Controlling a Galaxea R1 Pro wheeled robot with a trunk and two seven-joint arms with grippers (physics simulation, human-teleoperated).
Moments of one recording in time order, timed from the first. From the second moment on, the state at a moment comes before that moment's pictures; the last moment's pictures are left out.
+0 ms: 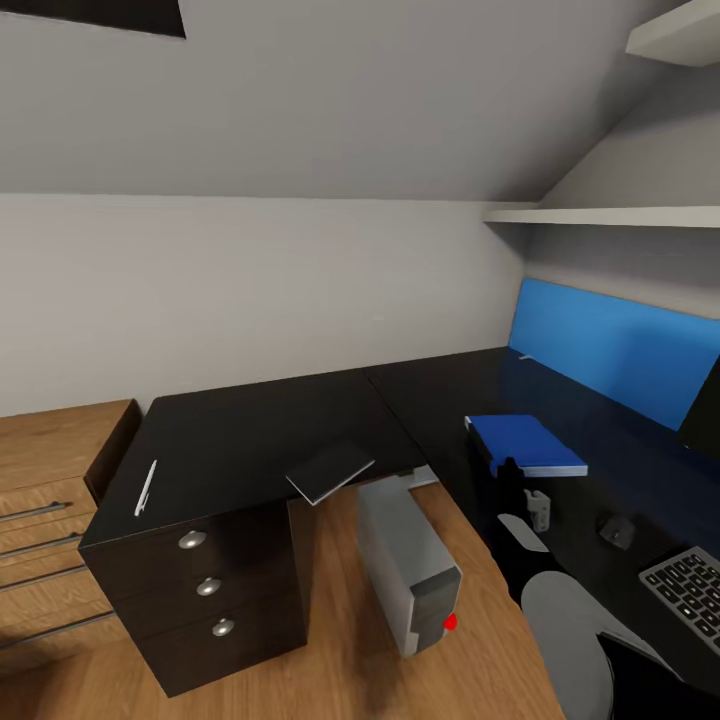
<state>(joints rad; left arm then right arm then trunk) -0.09 -0.04 -0.06 -0.08 0.28 -0.86 0.26 -0.83 0.05 -0.42 -0.36 -1.22 -0.35 0.28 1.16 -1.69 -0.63</state>
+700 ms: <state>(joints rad) -0.09 -0.04 -0.06 -0.08 0.28 -0.86 0.26 -0.83 0.05 -0.42 -0.36 -1.22 -0.35 0.28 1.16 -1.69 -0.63</state>
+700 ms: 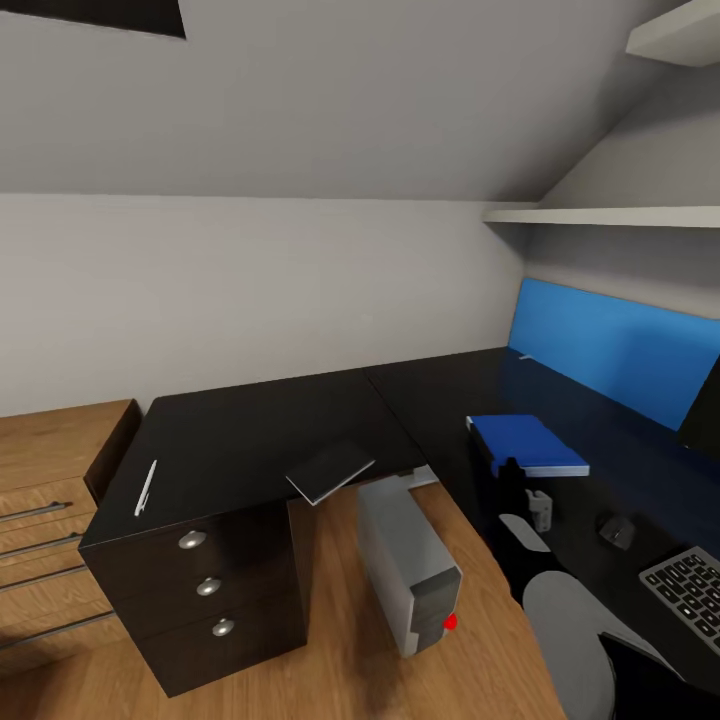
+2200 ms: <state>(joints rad) -0.09 -0.04 -0.06 -0.08 0.28 -0.86 0.26 -0.83 0.04 -0.42 -0.36 -1.22 -0.35 0.21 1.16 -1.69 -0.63</state>
